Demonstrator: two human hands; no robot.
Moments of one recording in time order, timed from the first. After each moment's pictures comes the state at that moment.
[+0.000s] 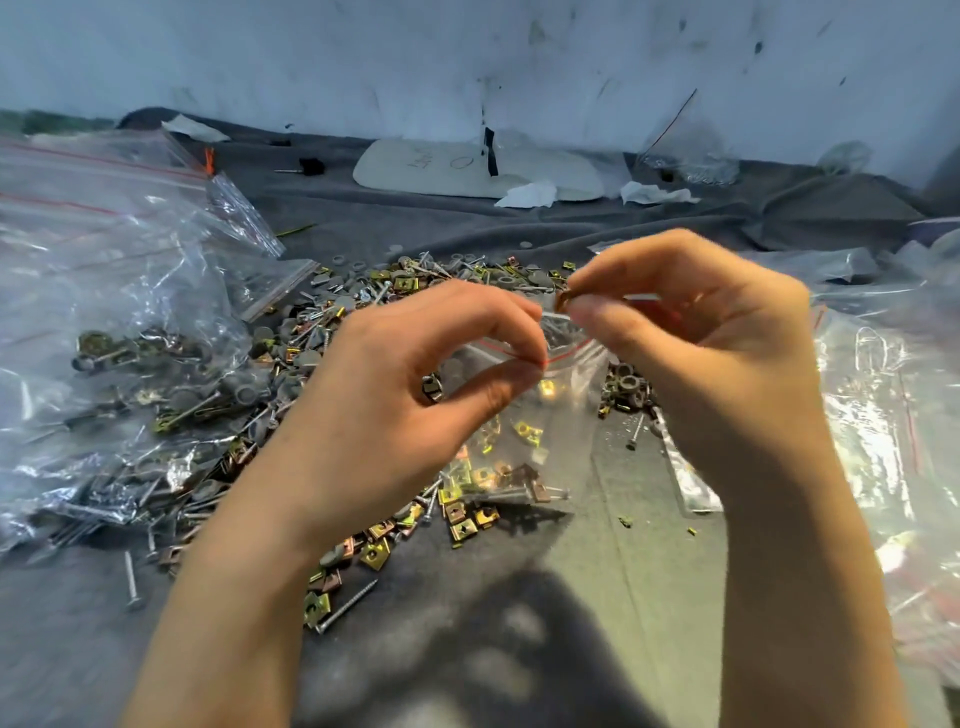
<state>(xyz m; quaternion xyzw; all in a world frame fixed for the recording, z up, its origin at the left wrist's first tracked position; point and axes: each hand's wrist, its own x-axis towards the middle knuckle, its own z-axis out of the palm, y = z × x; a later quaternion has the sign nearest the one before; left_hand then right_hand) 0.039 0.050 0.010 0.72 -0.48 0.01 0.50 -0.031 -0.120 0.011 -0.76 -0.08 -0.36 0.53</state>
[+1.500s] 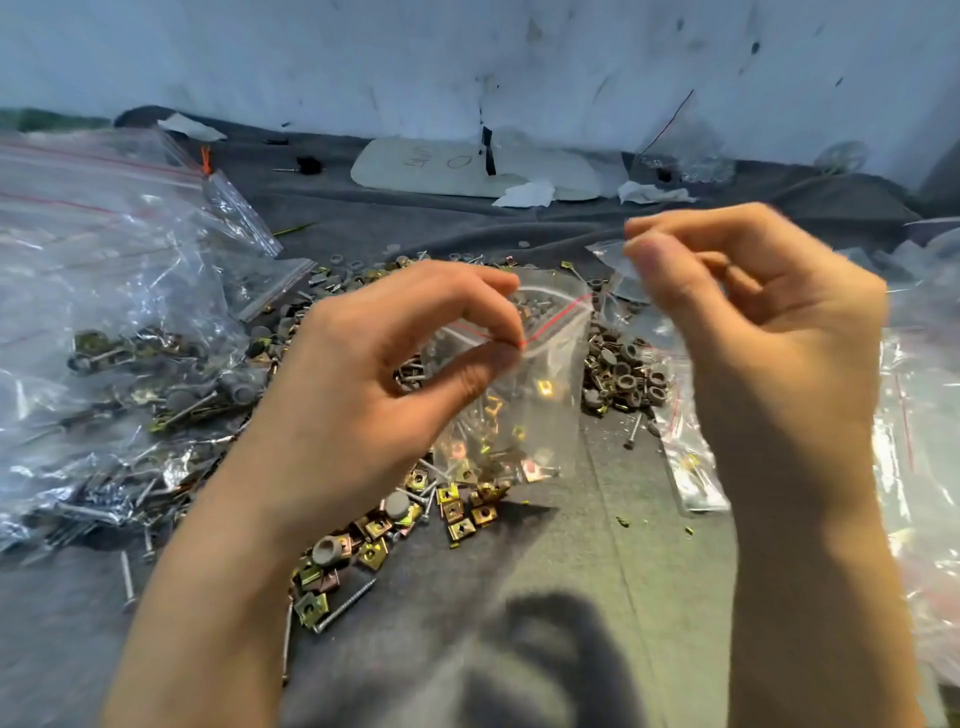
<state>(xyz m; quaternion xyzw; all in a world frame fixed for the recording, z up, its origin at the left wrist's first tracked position) 0.043 0.056 0.008 0.69 -0.48 0.02 0.53 -0.042 -0.115 0.021 -0.74 0.02 -0.45 0.50</state>
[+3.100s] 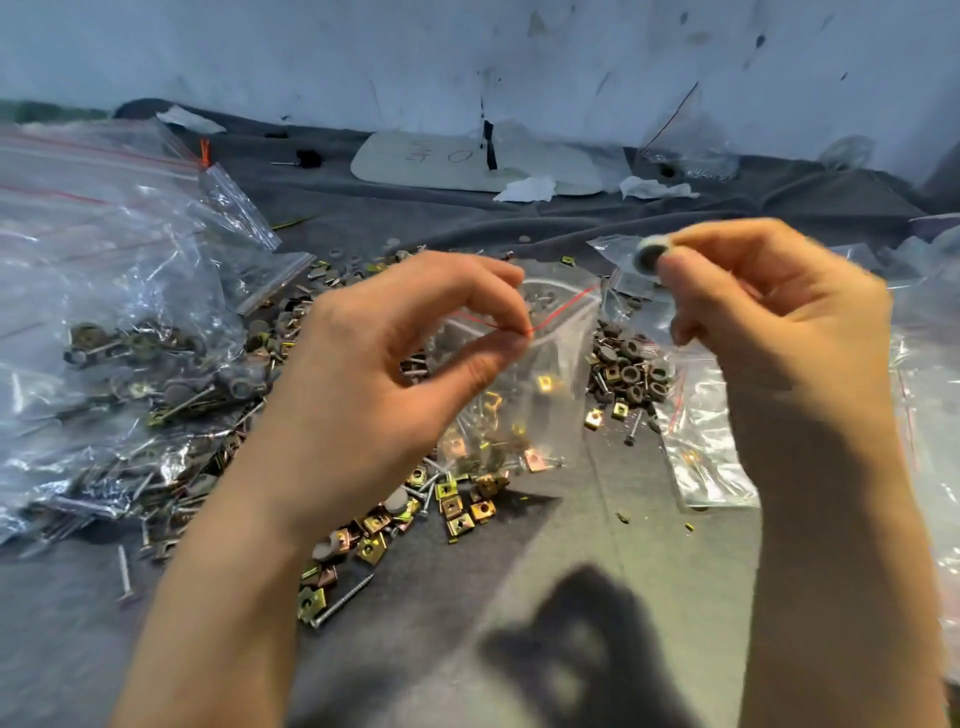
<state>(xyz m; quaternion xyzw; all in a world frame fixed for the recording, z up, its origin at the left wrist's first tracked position) 0.041 0.051 0.006 0.69 -0.47 0.03 0.55 -0.042 -0.140 0.010 -0.71 0.02 -0.39 0.59</state>
